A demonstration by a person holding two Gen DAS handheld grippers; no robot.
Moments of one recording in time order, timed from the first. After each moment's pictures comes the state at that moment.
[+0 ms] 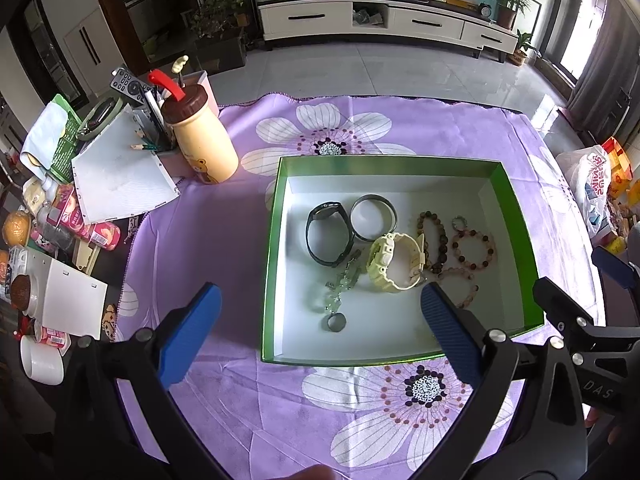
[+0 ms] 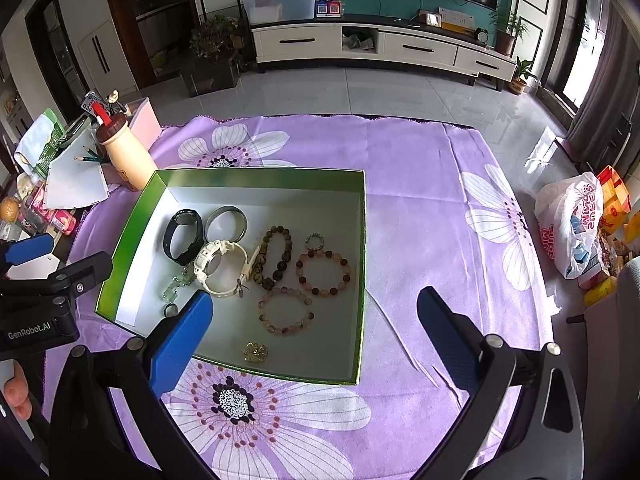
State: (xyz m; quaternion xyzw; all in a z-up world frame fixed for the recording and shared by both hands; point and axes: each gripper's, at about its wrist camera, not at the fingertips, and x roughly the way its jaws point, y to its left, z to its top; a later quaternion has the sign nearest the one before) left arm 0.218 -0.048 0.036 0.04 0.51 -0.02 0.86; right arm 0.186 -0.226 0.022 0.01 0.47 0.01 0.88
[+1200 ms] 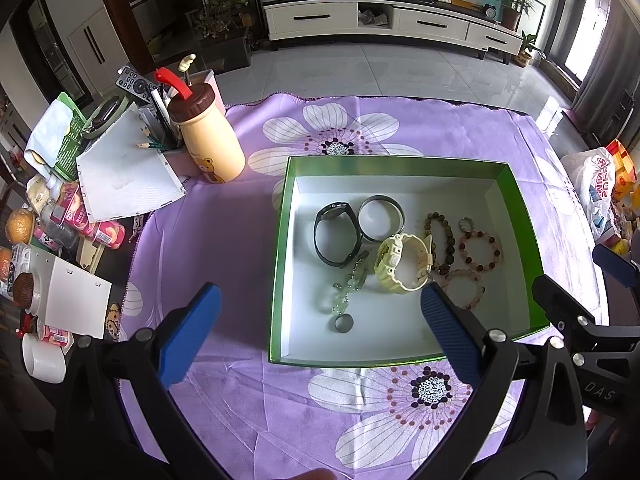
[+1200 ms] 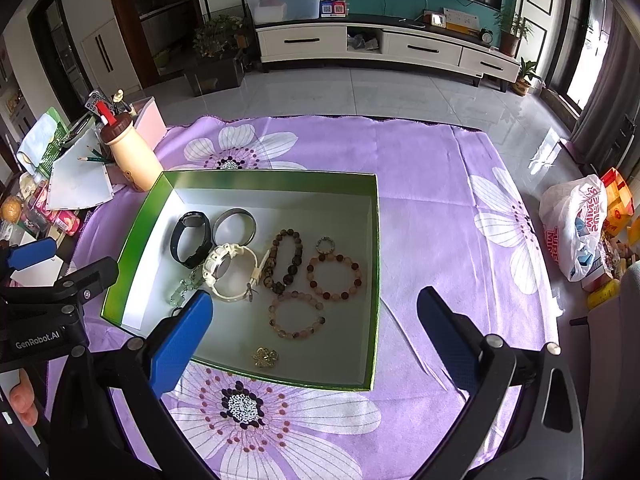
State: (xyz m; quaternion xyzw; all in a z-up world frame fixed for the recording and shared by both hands) left arm 0.218 -0.044 0.035 0.04 0.50 -0.01 0.86; right arm 0.192 -0.219 0.023 0.01 0.47 0.02 0.88
